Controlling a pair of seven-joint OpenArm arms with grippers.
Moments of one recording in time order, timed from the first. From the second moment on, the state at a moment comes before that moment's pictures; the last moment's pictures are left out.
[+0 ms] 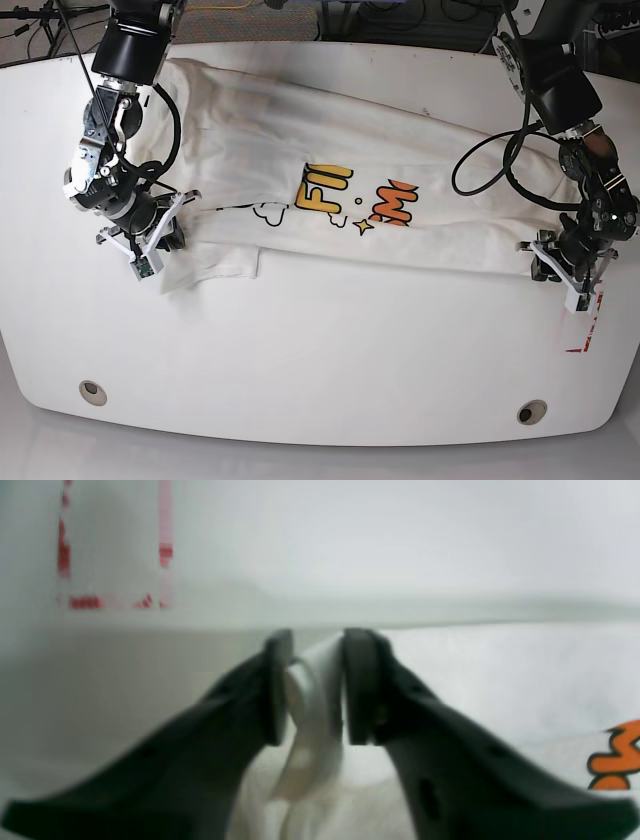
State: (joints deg) left arm -17.4 -13.6 -28.4 79.7 -10.6 -34.9 55.6; right arm 4.7 12.5 19.4 88.6 14.3 40.5 -51.5
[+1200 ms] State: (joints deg) left arm -12.8 -14.1 -32.5 92.3 -17.8 -38.7 59.1; right arm -1.7 11.7 19.5 91.5 14.2 40.5 -51.8
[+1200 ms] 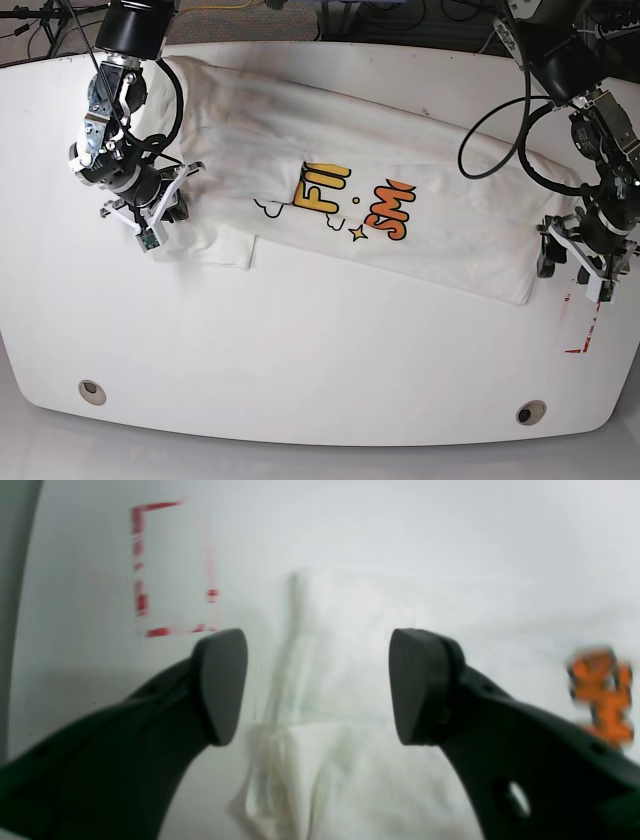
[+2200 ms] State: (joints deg) left arm -32.2 -16.8 -25.5 37.5 -9.7 -27.6 27.7; right arm -1.5 10.6 19.3 91.4 14.3 40.5 -51.4
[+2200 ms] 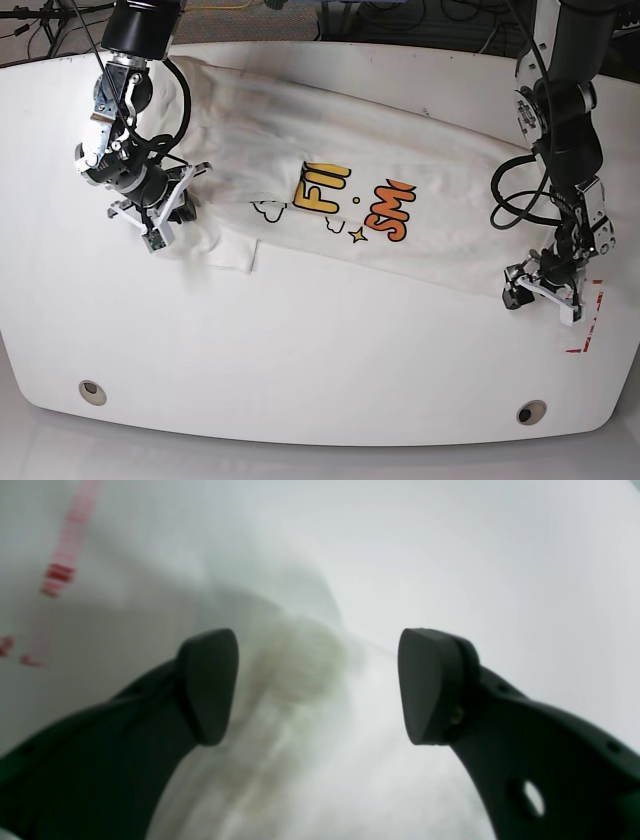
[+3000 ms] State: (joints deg) left arm -32.3 -16.3 -18.9 36.0 -3.7 -28.3 25.3; right arm -1.5 10.6 19.4 91.4 14.2 40.5 -49.6
